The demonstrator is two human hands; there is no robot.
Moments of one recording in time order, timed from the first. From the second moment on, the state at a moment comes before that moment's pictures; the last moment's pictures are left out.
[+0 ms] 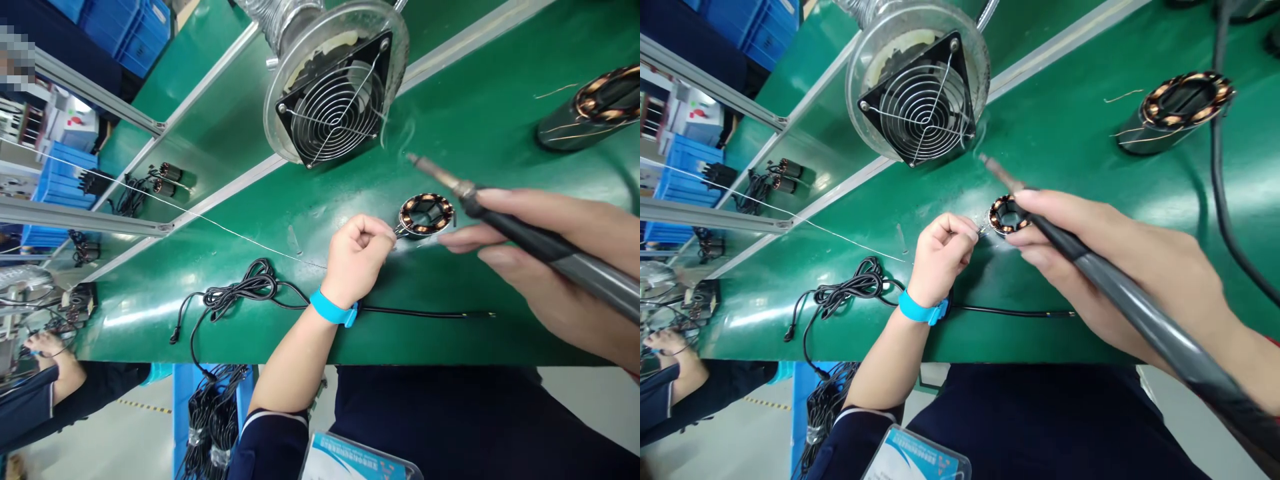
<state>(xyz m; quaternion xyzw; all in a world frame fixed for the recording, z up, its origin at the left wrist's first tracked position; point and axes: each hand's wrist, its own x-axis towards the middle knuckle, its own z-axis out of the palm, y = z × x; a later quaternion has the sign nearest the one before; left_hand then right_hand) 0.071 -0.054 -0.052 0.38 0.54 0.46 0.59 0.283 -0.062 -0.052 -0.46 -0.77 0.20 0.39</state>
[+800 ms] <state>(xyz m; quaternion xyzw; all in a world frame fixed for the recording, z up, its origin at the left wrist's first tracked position) 0.063 -0.061 -0.062 0.60 0.52 0.48 0.38 0.243 -0.045 -0.067 -0.42 -0.79 0.19 0.42</state>
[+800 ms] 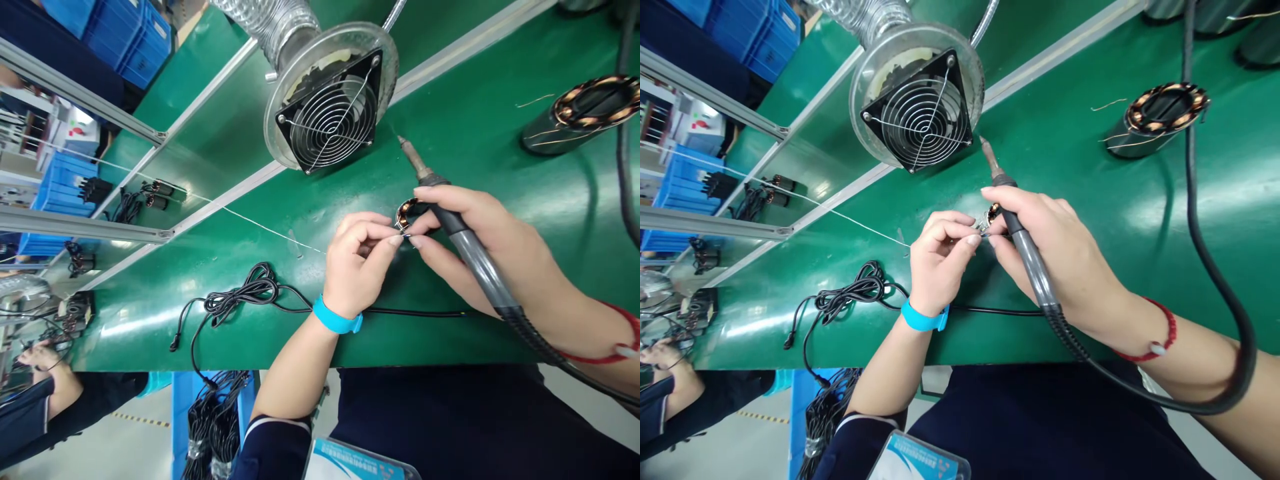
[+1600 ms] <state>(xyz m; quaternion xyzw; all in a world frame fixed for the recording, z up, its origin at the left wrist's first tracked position) 0.060 -0.057 -0.069 0.66 0.52 0.47 0.28 0.254 -0.024 -0.072 -0.36 -0.85 0.12 0.36</state>
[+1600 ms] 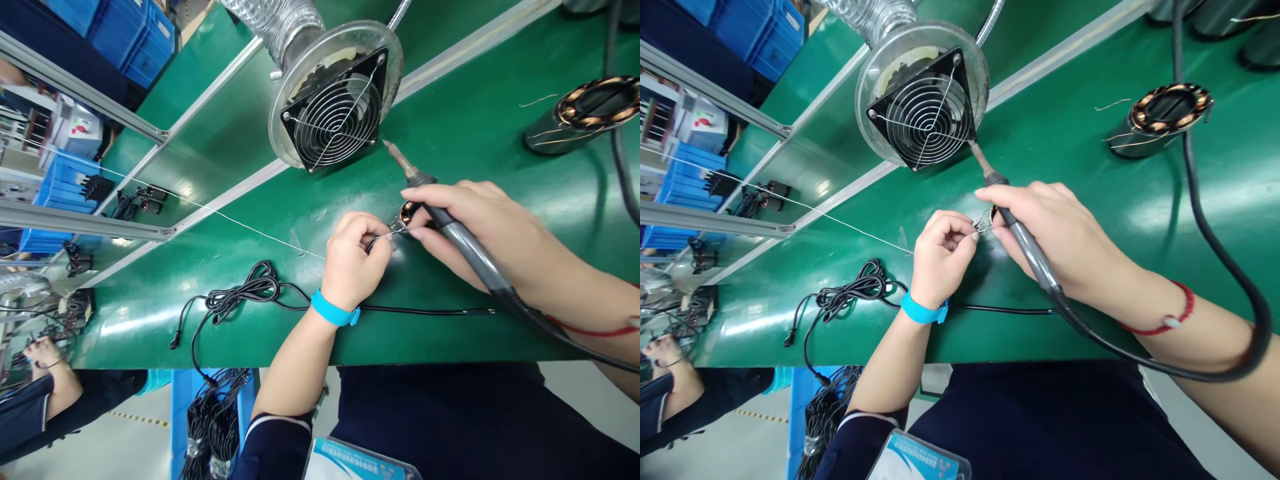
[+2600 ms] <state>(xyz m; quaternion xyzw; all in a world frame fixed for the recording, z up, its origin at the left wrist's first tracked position) 0.067 -0.061 -0.071 0.61 0.54 0.47 0.35 0.316 -0.090 -0.087 -0.41 -0.79 0.22 0.39</state>
